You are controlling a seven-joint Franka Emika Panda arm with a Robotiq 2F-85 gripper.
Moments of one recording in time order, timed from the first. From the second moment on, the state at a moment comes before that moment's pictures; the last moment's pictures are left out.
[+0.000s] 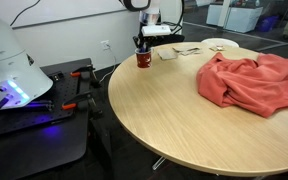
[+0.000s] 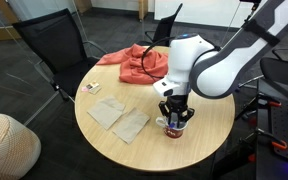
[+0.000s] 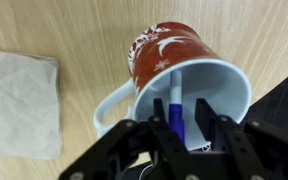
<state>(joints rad) -0.02 0.59 0.31 -2.15 0.18 2.64 -1.57</state>
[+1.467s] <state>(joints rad) -0.06 0.47 0.39 -2.27 0.18 2.74 -1.57</state>
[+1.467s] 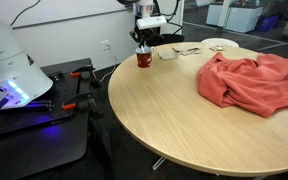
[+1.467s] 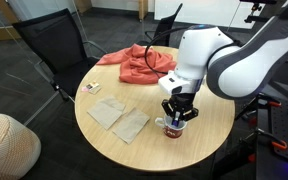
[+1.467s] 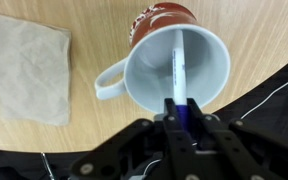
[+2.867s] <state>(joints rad) -0.26 0.07 0.62 -2.57 0.73 2.97 -1.75</state>
